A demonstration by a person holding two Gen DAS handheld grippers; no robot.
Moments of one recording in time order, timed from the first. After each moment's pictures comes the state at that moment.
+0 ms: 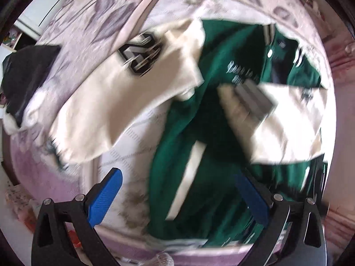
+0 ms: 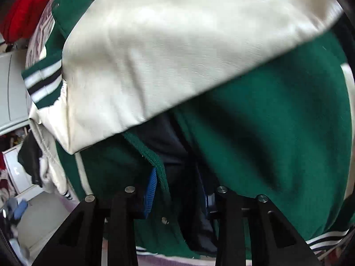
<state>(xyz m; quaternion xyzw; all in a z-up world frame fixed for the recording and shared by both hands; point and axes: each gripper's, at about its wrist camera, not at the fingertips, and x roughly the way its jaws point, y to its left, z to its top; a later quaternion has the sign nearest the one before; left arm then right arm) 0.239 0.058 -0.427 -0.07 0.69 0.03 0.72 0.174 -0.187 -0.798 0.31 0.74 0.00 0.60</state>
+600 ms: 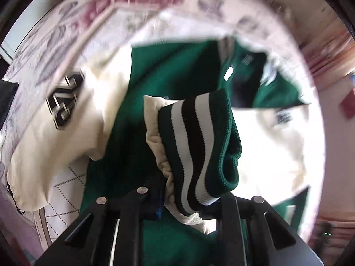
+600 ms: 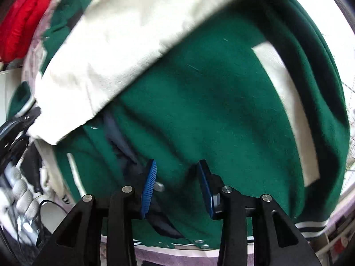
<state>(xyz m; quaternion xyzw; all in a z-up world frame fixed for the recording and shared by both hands) 0.296 -0.031 -0.464 -0.10 0.61 -0.04 0.79 0.122 -0.198 -0.767 0.34 0.70 -0.02 0.62</state>
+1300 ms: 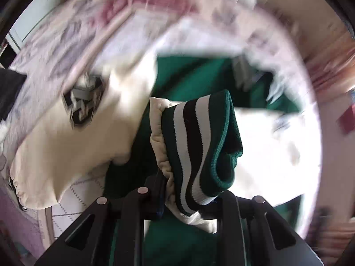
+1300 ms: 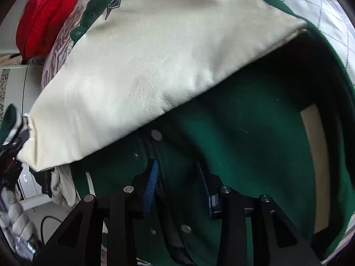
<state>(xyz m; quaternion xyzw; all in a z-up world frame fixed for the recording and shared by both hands) 0.298 0.011 -0.499 -0.10 0.63 0.00 0.77 0.135 -0.130 -0.767 0.30 0.69 0.00 0.66</state>
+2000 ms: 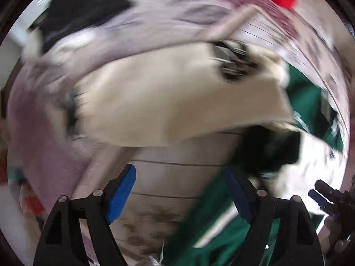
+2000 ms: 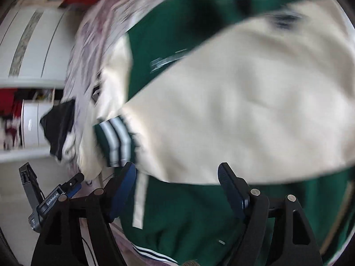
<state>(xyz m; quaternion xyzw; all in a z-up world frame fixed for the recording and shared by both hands) 0.158 0.194 -0.491 -0.22 0.62 0.21 0.72 0.243 -0.052 -0.706 0.18 0.70 0.20 0.66</state>
